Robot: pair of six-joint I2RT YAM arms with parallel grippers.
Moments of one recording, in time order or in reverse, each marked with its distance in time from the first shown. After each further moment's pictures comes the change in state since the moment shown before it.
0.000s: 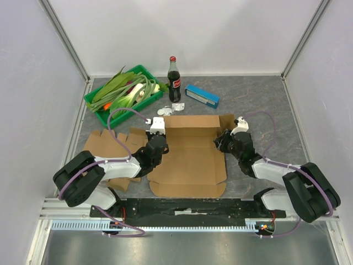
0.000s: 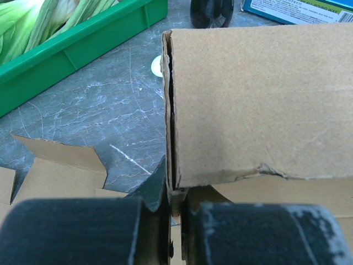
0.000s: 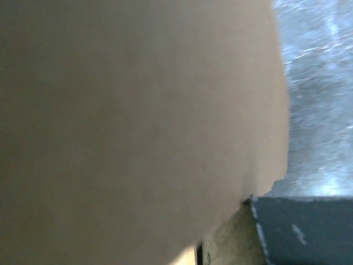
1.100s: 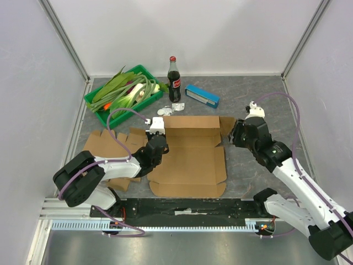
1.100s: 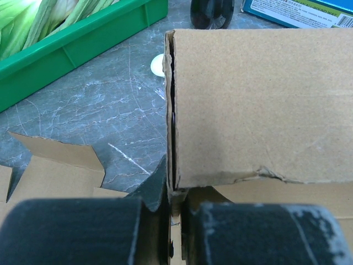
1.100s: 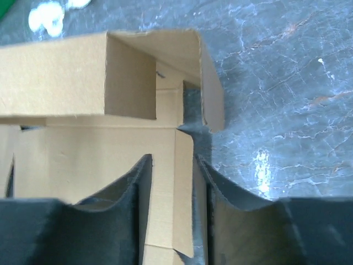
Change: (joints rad) left arm 0.000 0.000 0.002 -0.006 -0.002 -0.023; right arm 0.066 -0.383 0.490 -1.075 0.191 -0.075
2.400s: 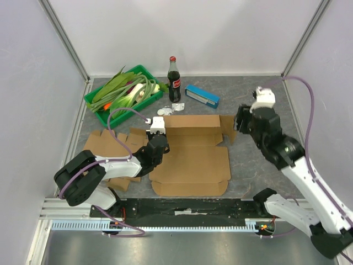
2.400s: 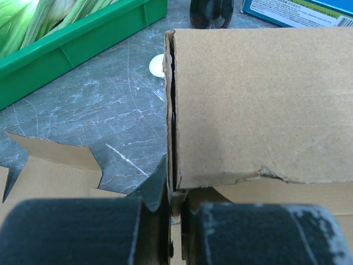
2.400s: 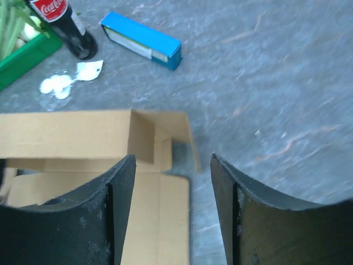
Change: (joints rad) left arm 0.000 0.012 0.013 -0.006 -0.004 -0.010; right arm 0.039 -0.060 0.150 -0.021 0.180 -0.114
